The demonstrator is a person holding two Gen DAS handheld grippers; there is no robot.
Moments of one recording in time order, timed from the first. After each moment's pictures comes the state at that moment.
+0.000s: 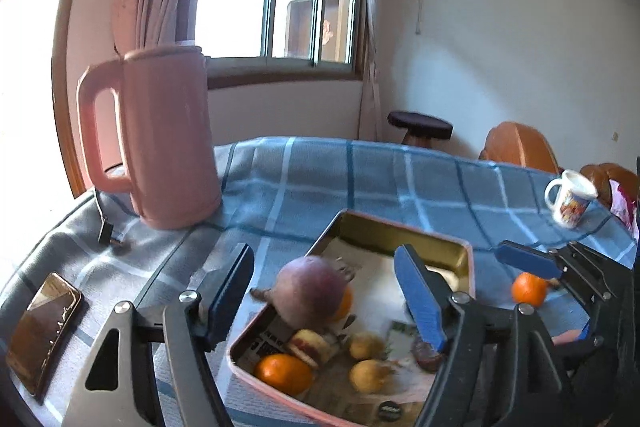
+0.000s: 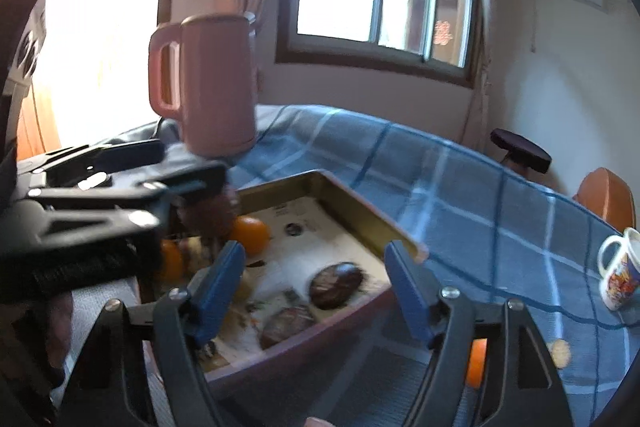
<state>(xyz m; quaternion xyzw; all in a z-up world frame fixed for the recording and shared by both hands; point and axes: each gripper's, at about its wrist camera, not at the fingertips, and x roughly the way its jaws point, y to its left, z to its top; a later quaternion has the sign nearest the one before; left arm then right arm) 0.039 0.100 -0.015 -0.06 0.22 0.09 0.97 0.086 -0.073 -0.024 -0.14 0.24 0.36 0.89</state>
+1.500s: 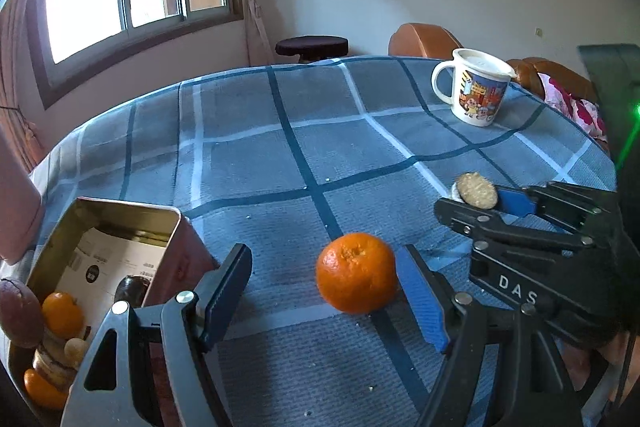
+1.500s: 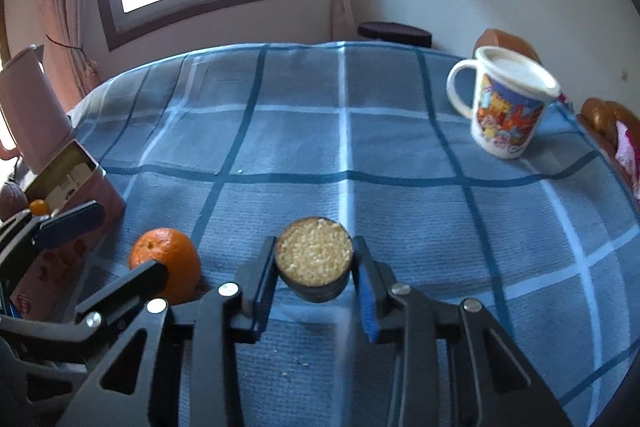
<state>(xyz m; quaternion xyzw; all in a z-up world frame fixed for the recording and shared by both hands) 0.139 -0.086 -0.067 0.04 0.35 -0.07 0.94 0.176 -0.252 -0.061 -0.05 0.39 0.14 0.91</state>
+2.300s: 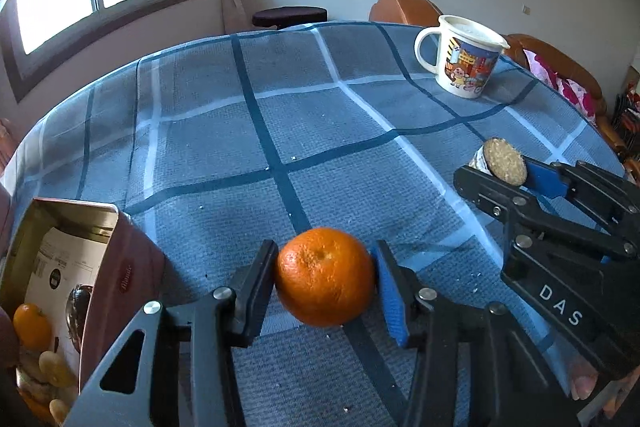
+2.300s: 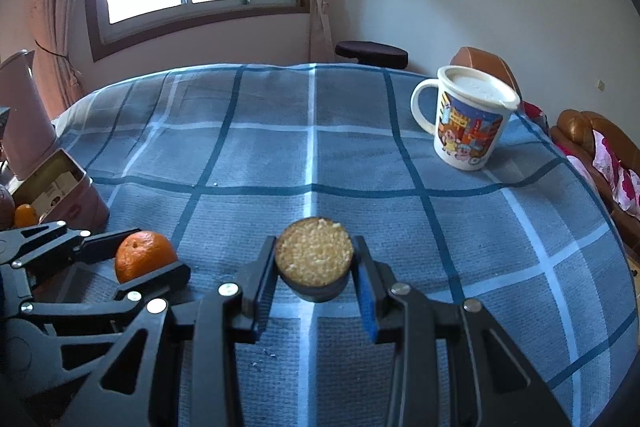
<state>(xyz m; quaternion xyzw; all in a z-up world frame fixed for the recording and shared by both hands) 0.164 -0.102 -0.083 0.04 0.40 -0.11 0.91 0.165 -0.262 -0.051 -0.06 0.36 0.10 0.93</state>
